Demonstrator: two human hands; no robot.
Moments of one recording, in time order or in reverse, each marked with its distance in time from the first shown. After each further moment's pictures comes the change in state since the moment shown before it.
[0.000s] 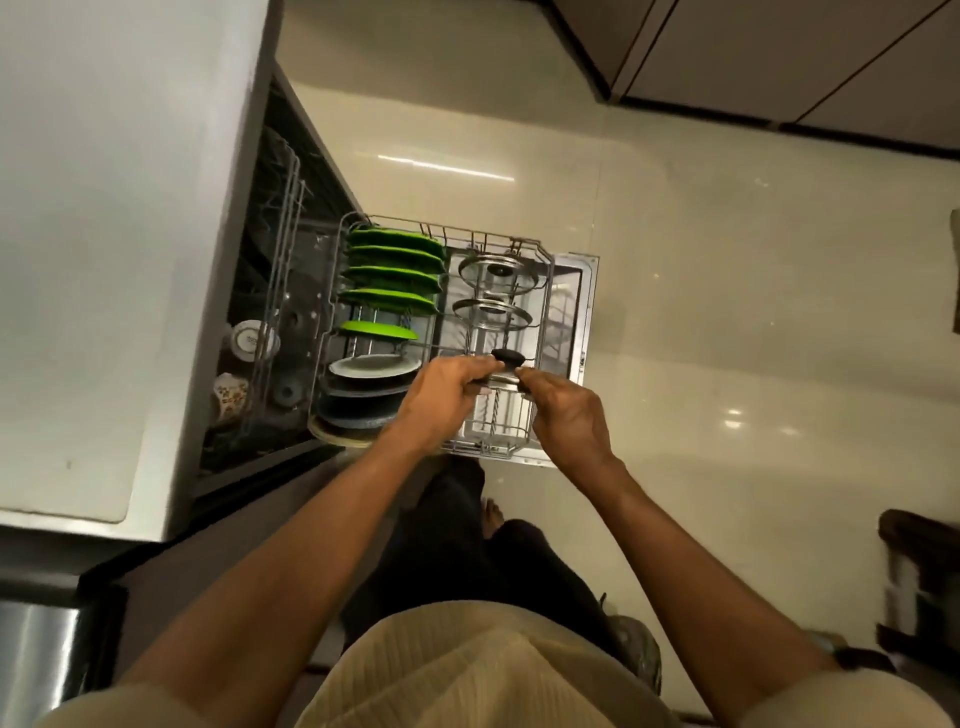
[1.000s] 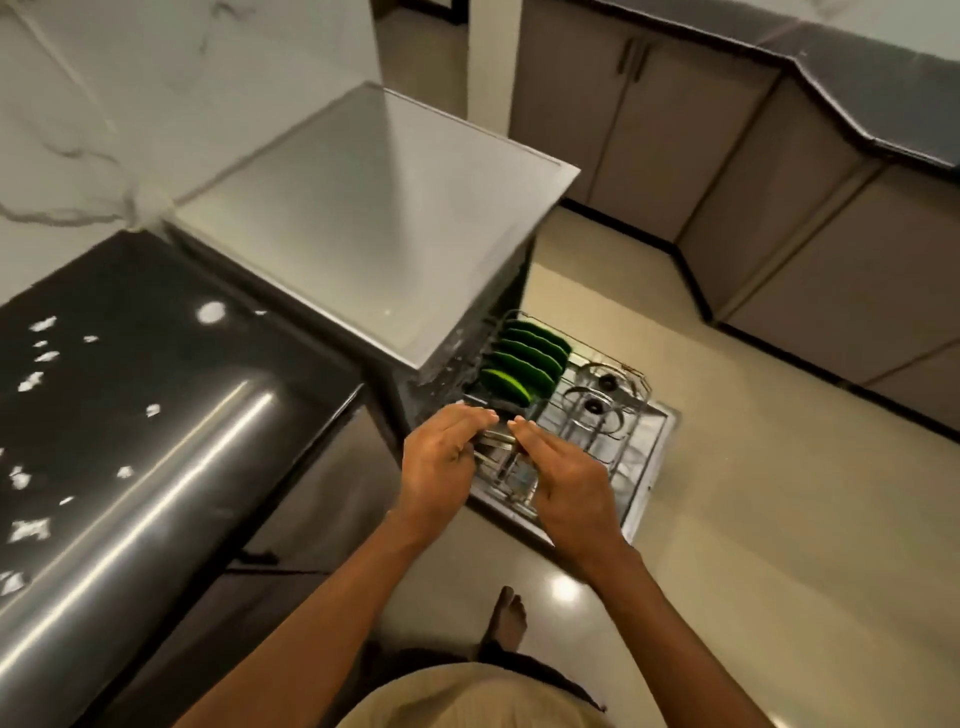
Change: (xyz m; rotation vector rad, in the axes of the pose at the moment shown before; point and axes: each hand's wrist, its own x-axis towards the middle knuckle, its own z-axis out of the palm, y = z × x) left_hand -0.346 0.047 -0.054 0.079 1.052 0.185; right_hand -0.195 -0.230 -0.046 0.124 0.045 -0.573
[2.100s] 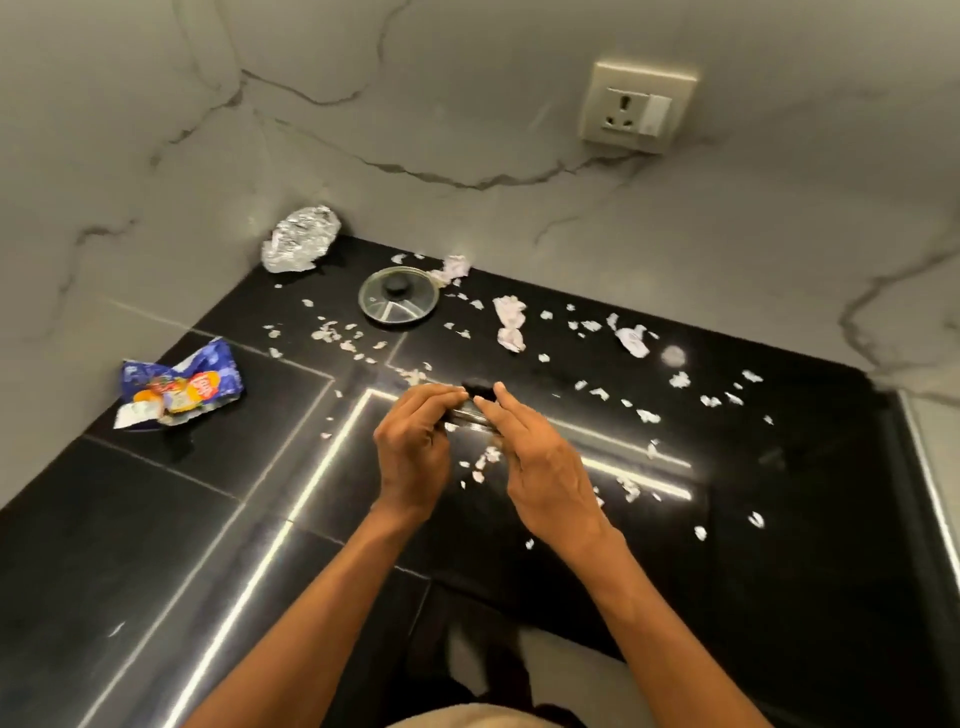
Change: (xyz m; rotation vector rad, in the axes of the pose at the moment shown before) left_hand -0.257 -0.103 -0.480 0.872 1.058 -0.638; right_hand 0.042 -0.502 0.297 0.475 -0.779 -1.094
